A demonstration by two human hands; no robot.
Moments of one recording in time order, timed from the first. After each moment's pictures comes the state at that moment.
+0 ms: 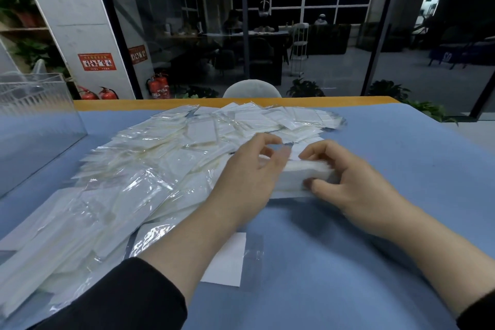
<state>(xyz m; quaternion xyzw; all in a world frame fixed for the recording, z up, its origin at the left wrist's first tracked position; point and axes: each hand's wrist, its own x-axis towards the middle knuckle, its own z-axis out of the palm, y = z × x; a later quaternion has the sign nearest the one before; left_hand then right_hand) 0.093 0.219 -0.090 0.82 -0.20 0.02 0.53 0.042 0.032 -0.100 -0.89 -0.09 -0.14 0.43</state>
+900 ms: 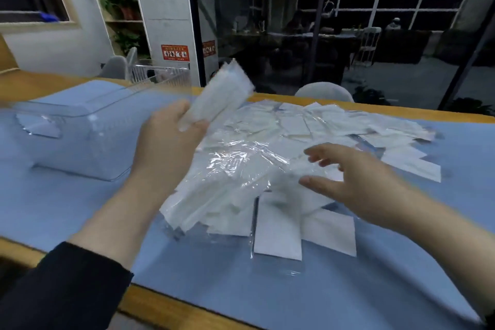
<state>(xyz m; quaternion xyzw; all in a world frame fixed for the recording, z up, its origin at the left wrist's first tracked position) 0.066 0.460 -0.046 0.84 -0.02 0.31 0.44 0.047 0.181 -0.063 -0.95 -0.14 -0.07 0.26</state>
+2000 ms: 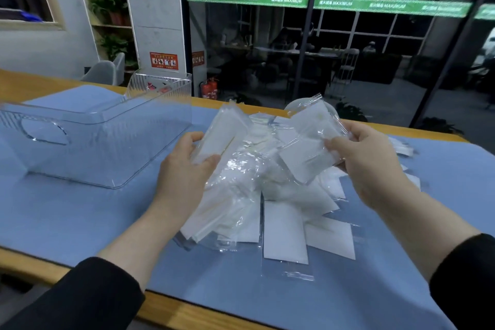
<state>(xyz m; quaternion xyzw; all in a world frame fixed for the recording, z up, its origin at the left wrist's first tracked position) 0.066 0.477 -0.090 0.79 -0.02 0.24 0.56 0.077 0.200 -0.047 -0.74 0.01 -0.18 0.64</state>
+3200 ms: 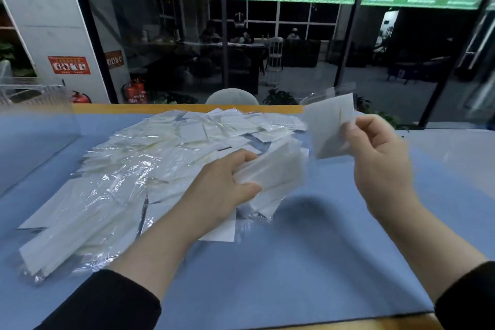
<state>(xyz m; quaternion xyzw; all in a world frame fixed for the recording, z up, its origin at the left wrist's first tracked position) 0.040 0.273 -0.080 0.82 -0.29 -0.01 0.50 -0.029 0.042 -0.055 -0.74 0.03 -0.41 0.53</state>
